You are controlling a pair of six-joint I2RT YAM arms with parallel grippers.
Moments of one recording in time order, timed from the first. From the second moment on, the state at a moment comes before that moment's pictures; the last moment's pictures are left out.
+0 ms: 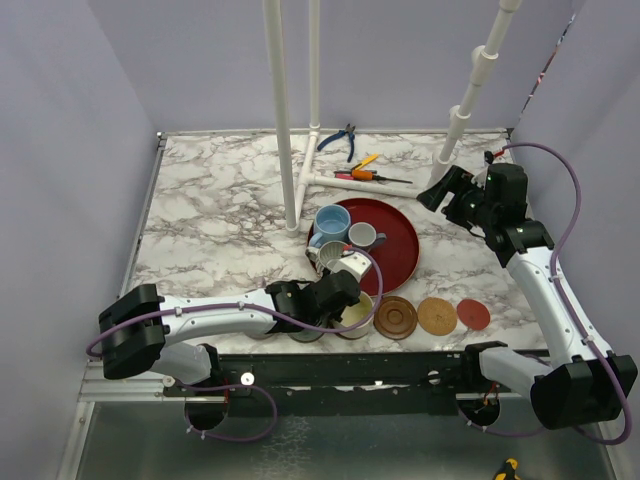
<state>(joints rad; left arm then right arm) -1.24 1.36 0.83 -0.26 -0.41 -0.39 0.12 1.10 1.02 -0.43 -0.20 0.58</state>
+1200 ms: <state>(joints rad) -1.23 1.36 0.83 -0.24 -0.41 -0.38 0.12 1.10 1.01 -0.42 -0.22 0.58</state>
